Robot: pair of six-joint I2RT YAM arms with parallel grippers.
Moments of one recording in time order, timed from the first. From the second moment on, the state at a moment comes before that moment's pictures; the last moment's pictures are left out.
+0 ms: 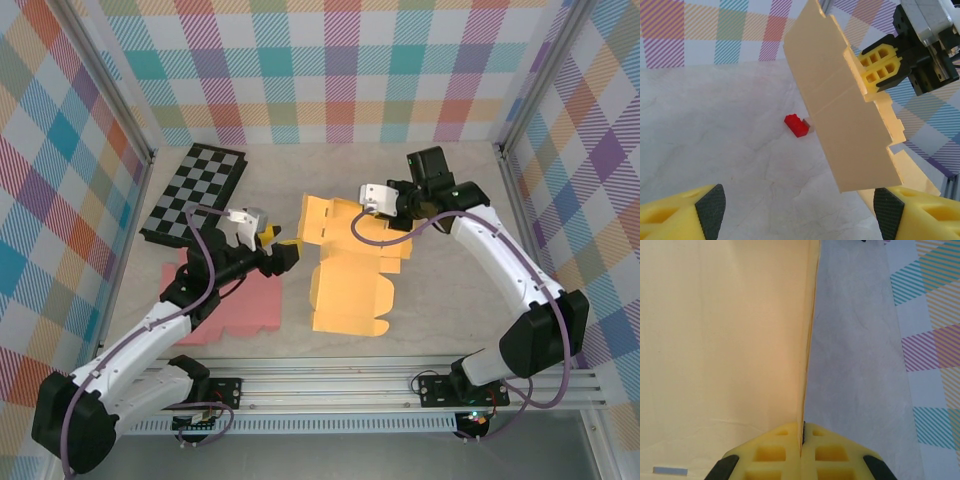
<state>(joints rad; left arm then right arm) -0.49 0.95 0.60 0.15 0.35 -0.27 0.40 1.45 1.39 -0.78 -0.31 -1.11</state>
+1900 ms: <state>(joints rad) -0.26 1.61 0.92 0.10 0.55 -0.05 0.52 1.68 0.69 0.73 0.15 -1.35</state>
